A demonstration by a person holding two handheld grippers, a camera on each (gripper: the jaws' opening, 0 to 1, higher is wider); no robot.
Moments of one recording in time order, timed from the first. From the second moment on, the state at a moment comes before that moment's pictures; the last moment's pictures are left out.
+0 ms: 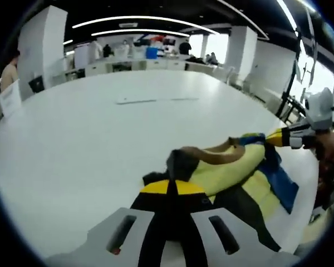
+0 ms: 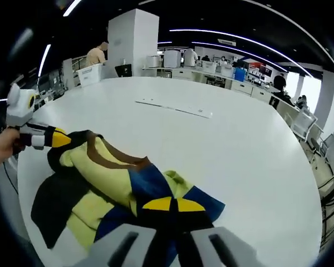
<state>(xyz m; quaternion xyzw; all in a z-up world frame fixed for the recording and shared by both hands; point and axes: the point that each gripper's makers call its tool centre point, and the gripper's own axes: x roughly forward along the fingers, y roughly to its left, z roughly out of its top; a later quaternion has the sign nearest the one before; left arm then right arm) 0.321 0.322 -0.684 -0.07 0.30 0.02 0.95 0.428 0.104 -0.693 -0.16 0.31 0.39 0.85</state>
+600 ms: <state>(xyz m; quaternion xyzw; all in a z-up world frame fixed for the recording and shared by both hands) 0.341 0.330 -0.619 -0.04 0.24 0.00 0.97 0.442 0.100 -0.641 -0.18 0.27 0.39 0.86</state>
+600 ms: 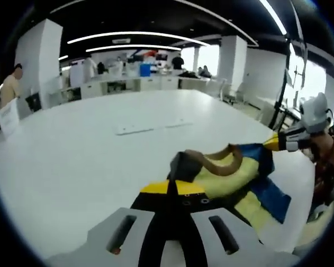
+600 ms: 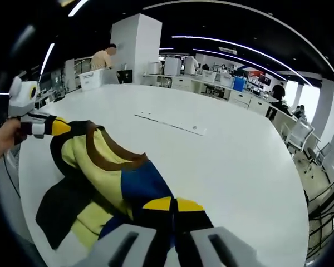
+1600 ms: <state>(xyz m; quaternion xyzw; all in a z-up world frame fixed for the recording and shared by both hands) 0.450 0.369 -0.589 -0.01 0.22 -0.02 0.98 0.560 0.154 -0.590 -0.18 0.22 0.37 0.88</state>
